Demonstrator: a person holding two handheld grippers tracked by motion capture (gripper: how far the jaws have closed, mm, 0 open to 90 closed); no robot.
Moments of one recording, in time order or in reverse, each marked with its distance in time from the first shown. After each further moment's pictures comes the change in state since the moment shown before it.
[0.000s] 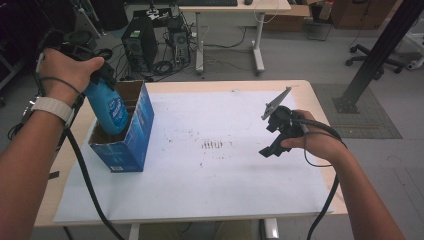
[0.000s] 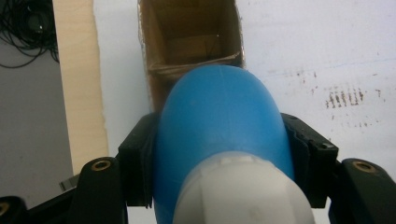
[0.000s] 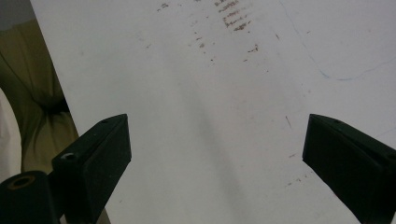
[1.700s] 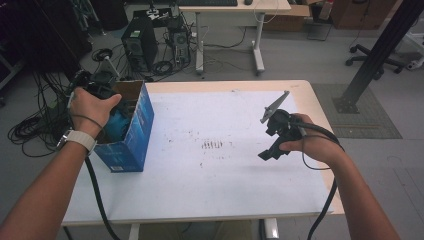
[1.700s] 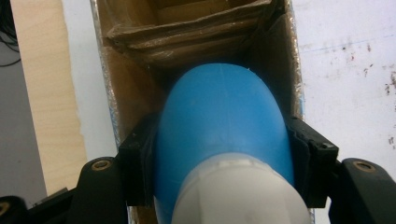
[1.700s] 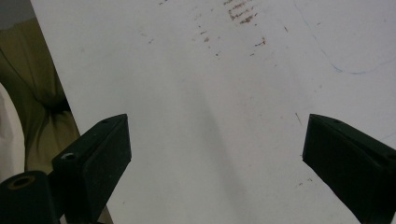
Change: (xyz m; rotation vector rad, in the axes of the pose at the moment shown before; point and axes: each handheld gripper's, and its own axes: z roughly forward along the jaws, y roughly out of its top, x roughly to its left) left arm 0.000 -0.026 0.100 0.034 0.024 0.049; right arm 0.002 -0.004 0.009 0.009 0.015 0.013
